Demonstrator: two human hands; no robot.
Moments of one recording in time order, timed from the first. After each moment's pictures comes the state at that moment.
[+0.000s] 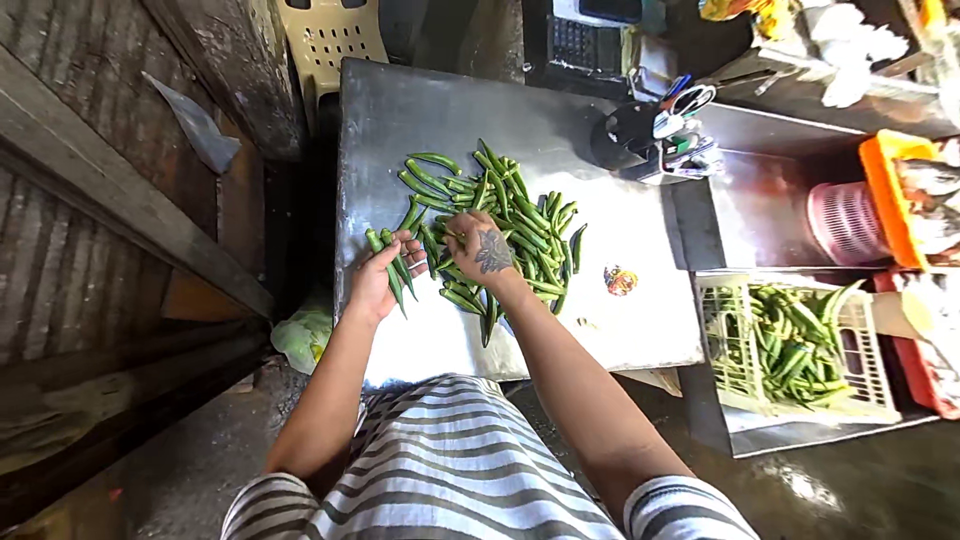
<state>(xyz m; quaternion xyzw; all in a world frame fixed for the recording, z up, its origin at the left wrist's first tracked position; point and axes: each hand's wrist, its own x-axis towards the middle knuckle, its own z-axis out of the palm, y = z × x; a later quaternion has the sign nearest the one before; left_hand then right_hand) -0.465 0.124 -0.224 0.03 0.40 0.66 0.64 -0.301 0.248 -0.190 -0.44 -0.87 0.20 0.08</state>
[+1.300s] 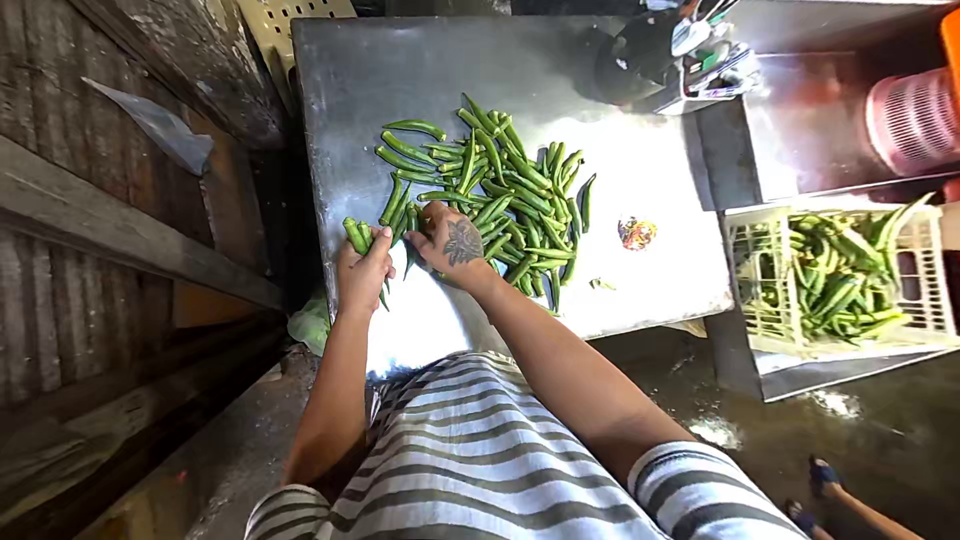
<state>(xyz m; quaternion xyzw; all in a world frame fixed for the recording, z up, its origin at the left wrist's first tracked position) -0.463 0.121 -0.231 0.17 0.60 0.59 0.52 -0.325 0.217 -0.217 -0.54 -0.79 0.28 0.04</state>
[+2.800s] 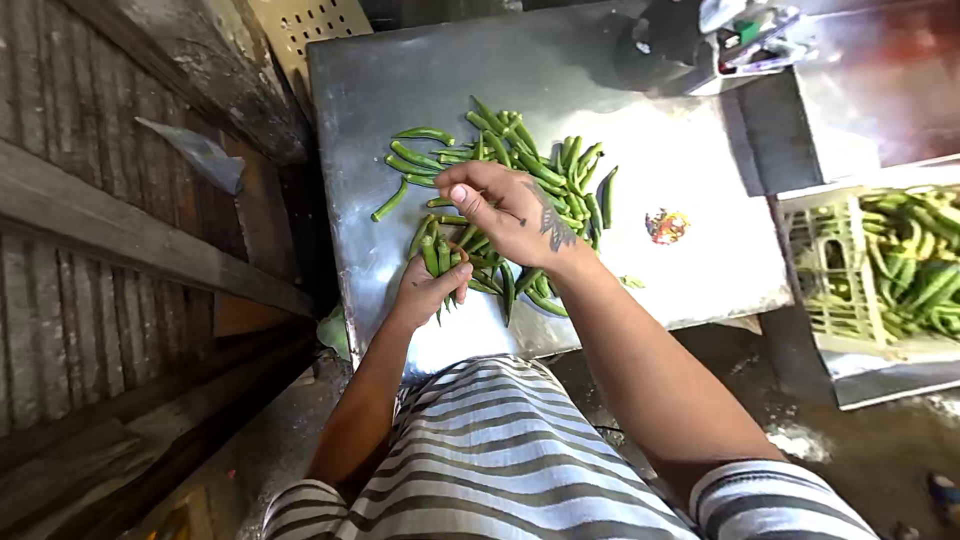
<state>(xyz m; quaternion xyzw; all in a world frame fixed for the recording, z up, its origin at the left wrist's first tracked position) -0.412 0.130 -0.222 0.30 0.35 0.57 0.68 -0.286 0.255 -0.108 -0.30 -0.83 0.39 0.24</state>
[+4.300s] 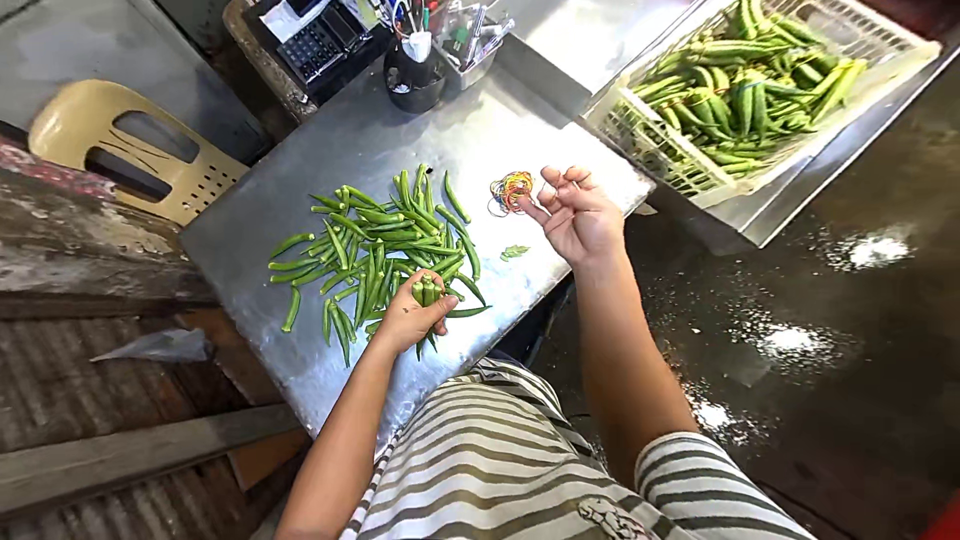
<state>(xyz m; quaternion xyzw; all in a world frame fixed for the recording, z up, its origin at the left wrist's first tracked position) -0.283 0.196 -0.169 0.46 0.45 0.22 0.73 0.016 0.221 -0.153 -0.34 -0.15 0.56 0.74</state>
